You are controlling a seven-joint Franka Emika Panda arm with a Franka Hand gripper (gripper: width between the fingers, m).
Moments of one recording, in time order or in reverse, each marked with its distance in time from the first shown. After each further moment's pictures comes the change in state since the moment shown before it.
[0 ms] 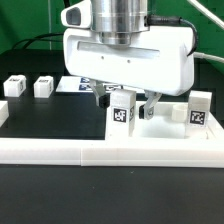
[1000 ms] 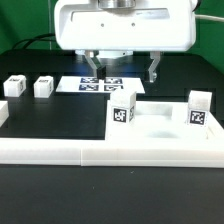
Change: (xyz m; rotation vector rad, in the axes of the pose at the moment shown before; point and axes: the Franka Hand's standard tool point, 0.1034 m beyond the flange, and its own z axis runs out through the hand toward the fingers) arm -0.021 0.015 -0.041 0.031 -0.005 -0.386
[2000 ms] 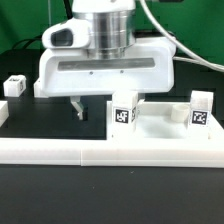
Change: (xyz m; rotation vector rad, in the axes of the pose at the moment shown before) arm -0.005 0.033 0.070 -0.009 -0.064 -0.276
